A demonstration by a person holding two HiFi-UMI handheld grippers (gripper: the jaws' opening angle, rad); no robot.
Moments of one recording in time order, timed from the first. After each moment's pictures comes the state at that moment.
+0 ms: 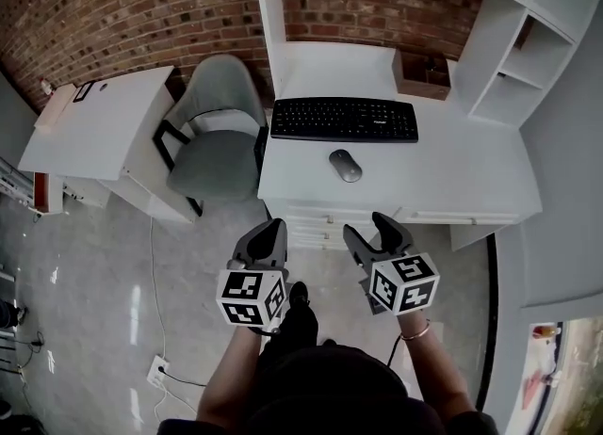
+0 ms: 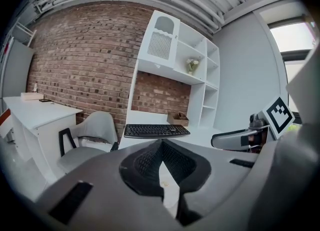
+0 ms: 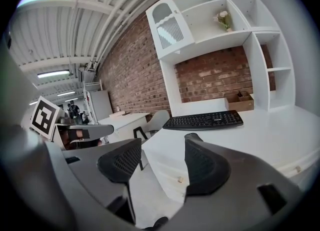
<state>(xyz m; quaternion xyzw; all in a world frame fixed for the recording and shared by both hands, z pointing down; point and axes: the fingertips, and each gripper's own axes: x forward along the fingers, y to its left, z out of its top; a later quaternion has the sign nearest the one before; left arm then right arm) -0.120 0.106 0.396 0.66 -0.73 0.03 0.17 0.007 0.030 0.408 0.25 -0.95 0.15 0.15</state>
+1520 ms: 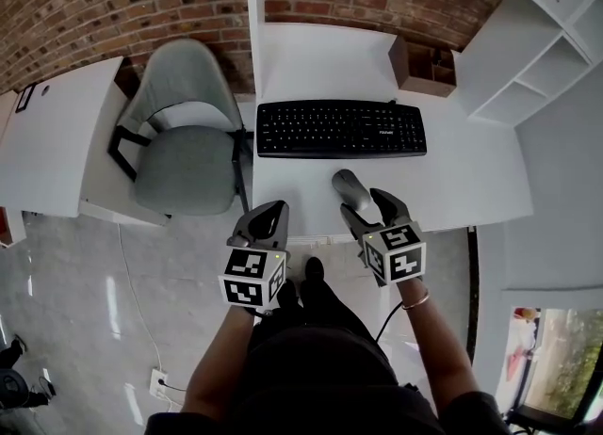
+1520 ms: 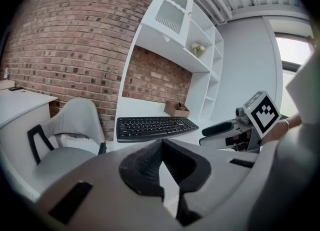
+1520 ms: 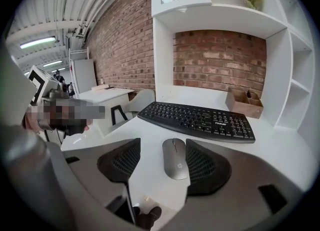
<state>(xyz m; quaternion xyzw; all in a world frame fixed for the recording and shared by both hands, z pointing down) -0.218 -0.038 0.453 0.72 -0.65 0.07 0.23 -0.096 -0.110 0.476 0.29 -0.90 0.10 0.31</state>
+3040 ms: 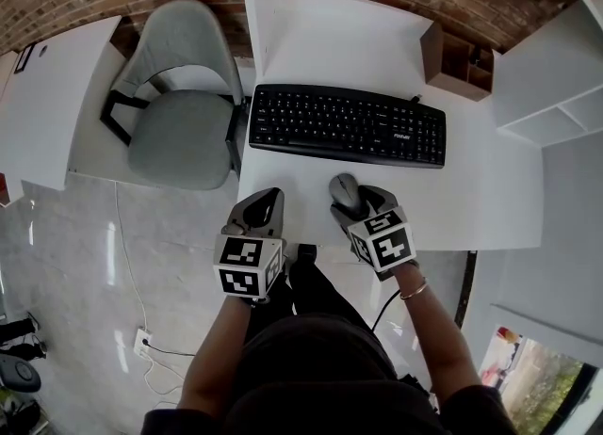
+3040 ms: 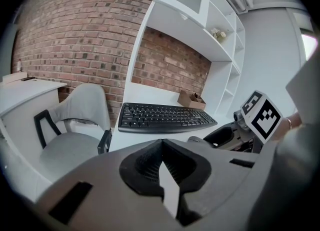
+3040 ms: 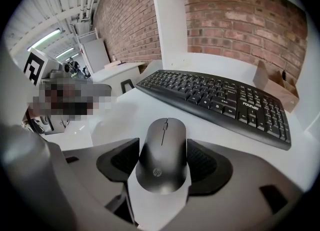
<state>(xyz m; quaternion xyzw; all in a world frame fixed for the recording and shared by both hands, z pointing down) -0.226 -0.091 0.506 0.66 -0.69 0.09 0.29 -0.108 -0.150 0.562 0.15 -0.87 0.14 0.45</state>
